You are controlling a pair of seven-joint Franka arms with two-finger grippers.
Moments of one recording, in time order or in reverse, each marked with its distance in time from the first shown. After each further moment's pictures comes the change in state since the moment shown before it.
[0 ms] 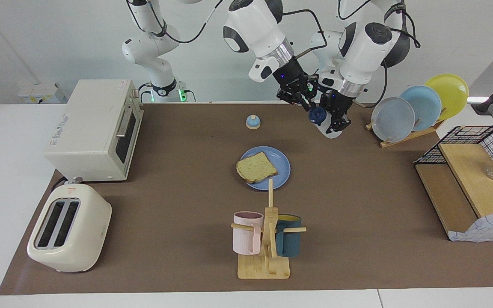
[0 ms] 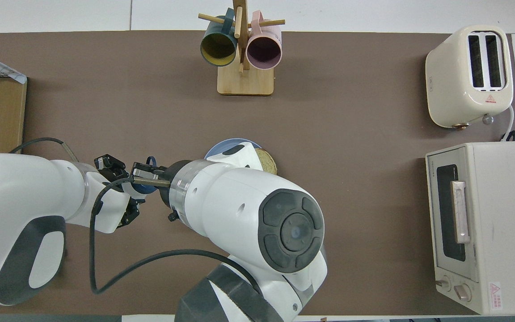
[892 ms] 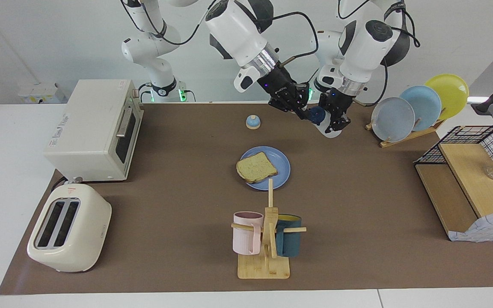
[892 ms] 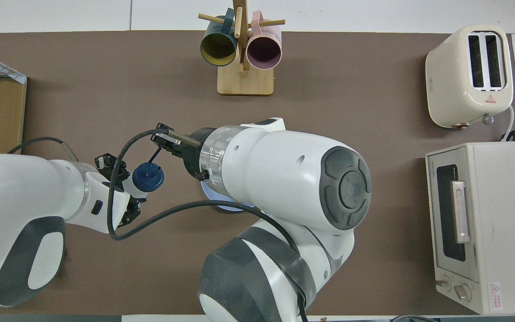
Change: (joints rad) left arm -0.003 -0.005 0.000 0.001 -0.011 0.010 0.002; right arm -0.092 0.013 -0.004 0.031 0.146 0.046 0.003
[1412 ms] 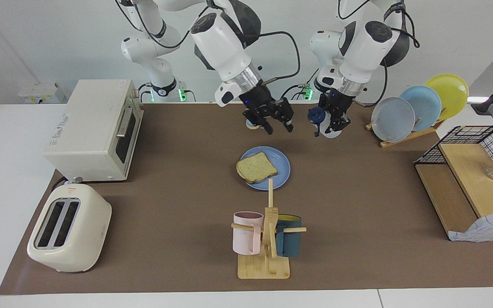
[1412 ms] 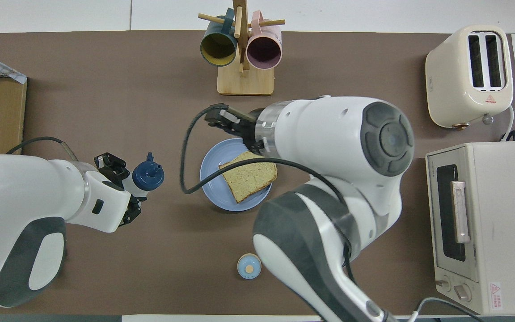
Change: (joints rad) left arm -0.002 0.006 -0.009 0.012 0.037 0.008 -0.048; right arm -0.178 -0.029 -0.012 -0.058 -0.226 -0.267 -0.136
